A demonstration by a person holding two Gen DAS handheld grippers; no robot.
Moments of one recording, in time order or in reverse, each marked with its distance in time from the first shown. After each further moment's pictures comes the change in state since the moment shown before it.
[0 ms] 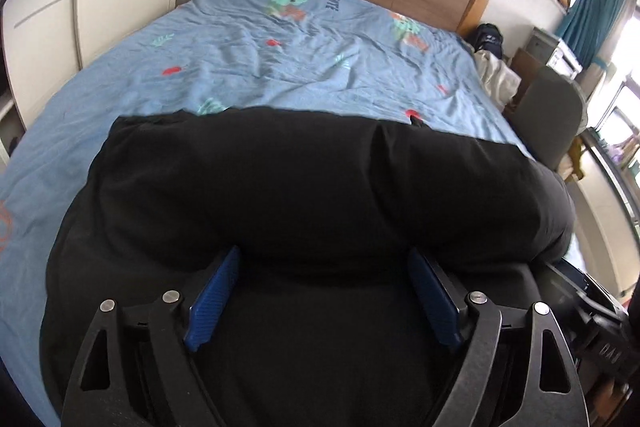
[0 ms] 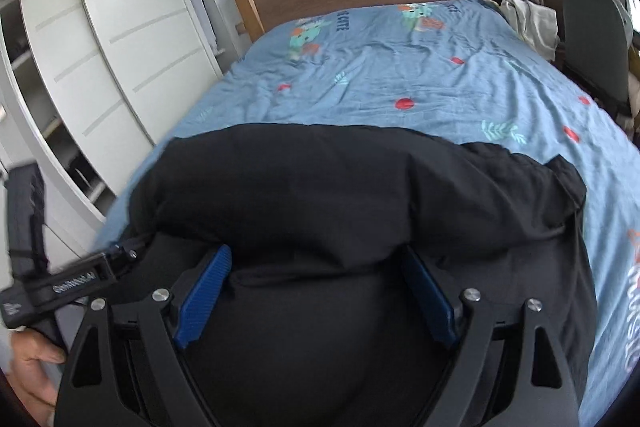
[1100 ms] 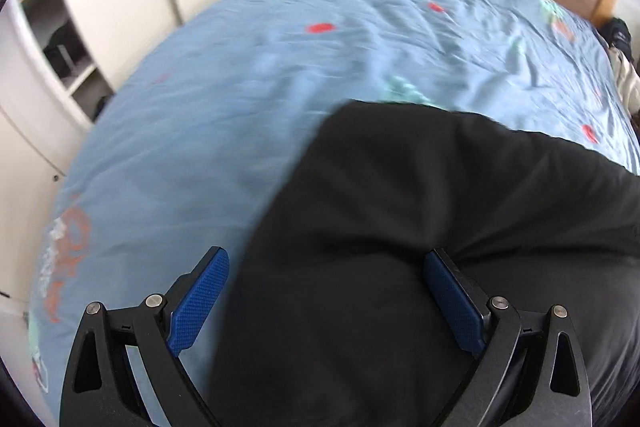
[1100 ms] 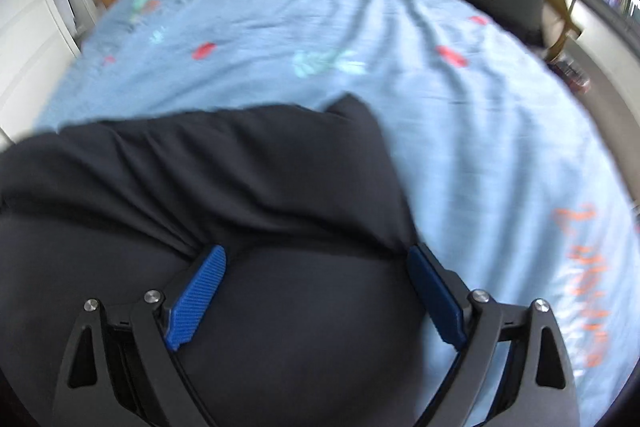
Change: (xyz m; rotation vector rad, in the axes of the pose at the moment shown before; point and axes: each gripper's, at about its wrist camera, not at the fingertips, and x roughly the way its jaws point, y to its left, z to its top) left arm 0.041 0.148 0.040 -0.146 0.164 0.397; right arm 0.041 -0.192 0.015 0.170 0.245 -0.408
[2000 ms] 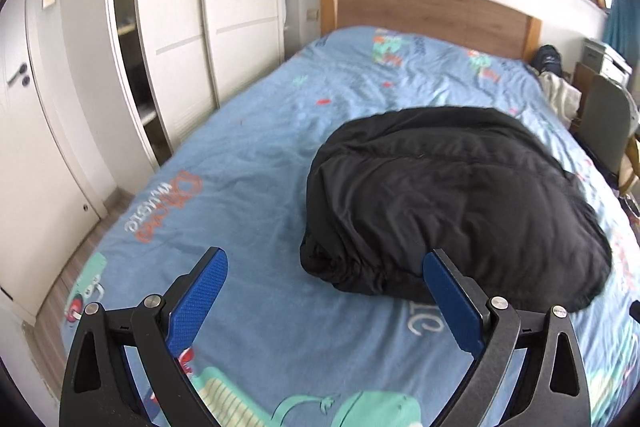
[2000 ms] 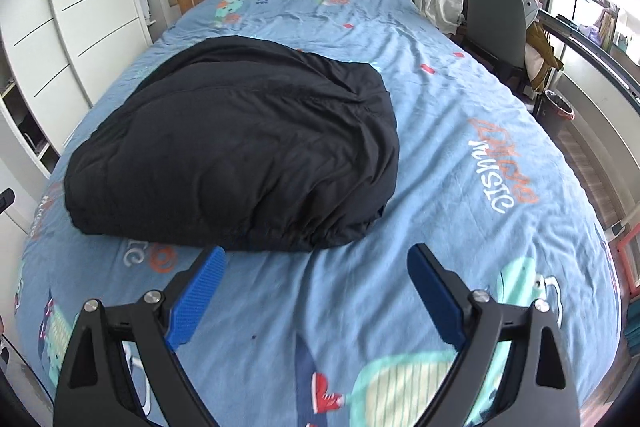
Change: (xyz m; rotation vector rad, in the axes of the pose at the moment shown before) left arm -0.258 0.049 -0.233 0.084 -0.365 -0.059; right arm -0.253 0.030 -0.245 -0.112 -0.169 0.120
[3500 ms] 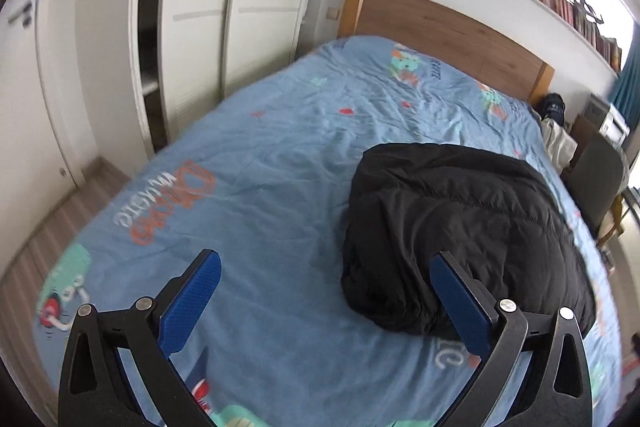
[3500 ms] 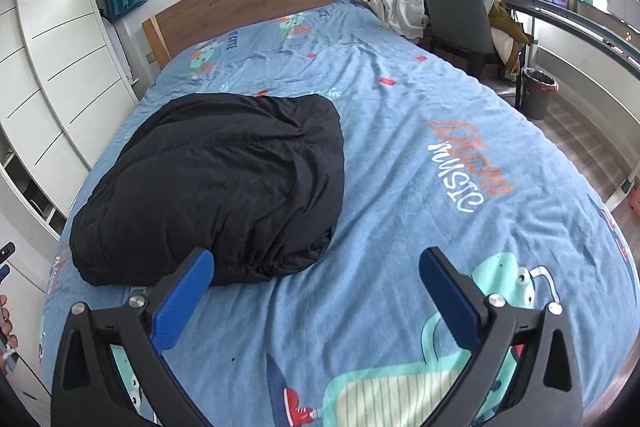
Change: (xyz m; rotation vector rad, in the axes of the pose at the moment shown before) left arm 0.061 0.109 0.027 -0.212 0.043 -0.126; right arm -0.003 -0.082 0.011 0.185 -0.094 0.037
